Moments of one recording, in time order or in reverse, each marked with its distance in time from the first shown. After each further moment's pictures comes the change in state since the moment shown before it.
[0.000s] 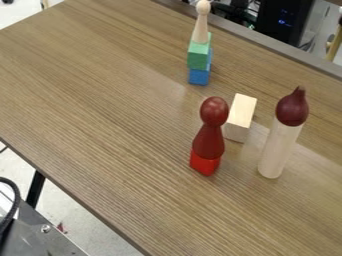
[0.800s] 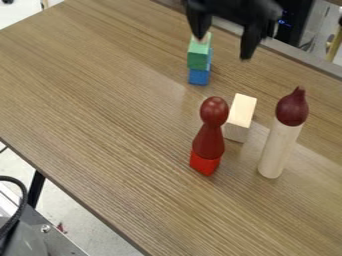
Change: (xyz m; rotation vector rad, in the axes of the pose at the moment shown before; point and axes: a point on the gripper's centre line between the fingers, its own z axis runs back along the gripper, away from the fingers) arm -0.056 -0.008 -0.075 0.124 0.193 -0.018
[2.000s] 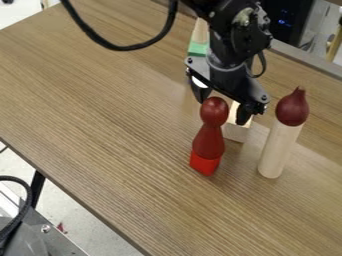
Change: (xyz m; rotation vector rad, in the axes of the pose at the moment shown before) arm -0.030 -0.012 -0.071 -0.006 -0.032 -0.020
